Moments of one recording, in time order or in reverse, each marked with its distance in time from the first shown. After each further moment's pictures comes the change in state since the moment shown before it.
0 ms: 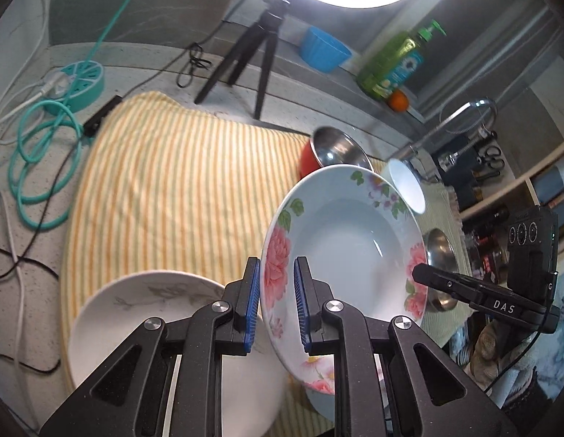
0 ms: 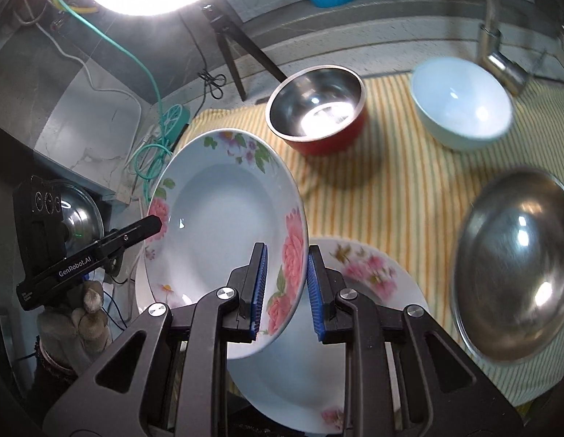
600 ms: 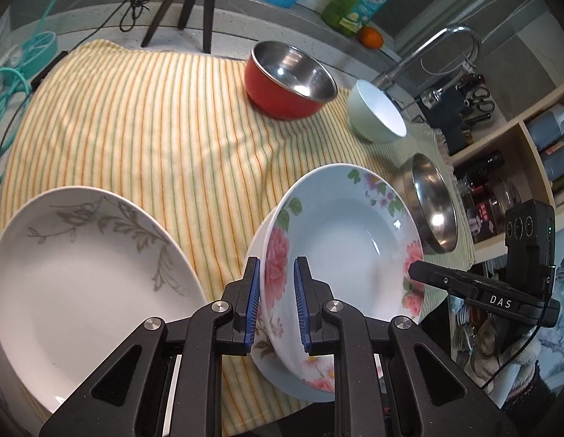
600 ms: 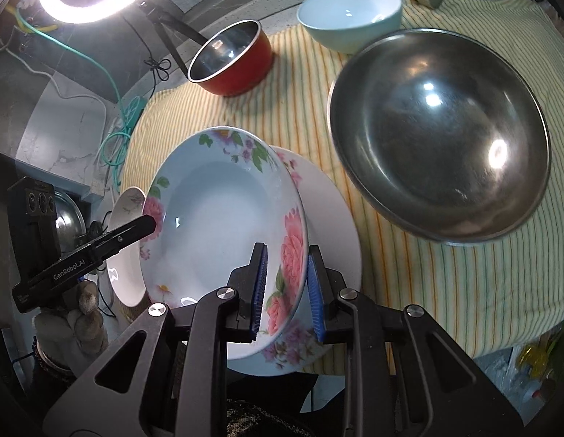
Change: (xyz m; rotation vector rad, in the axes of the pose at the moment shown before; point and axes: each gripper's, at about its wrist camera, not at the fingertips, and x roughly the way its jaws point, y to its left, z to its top) left arm 0.038 -0.044 -0.050 0.073 0.145 -0.036; right arm -0.010 -0.062 -0.054 0.123 0.051 -0.057
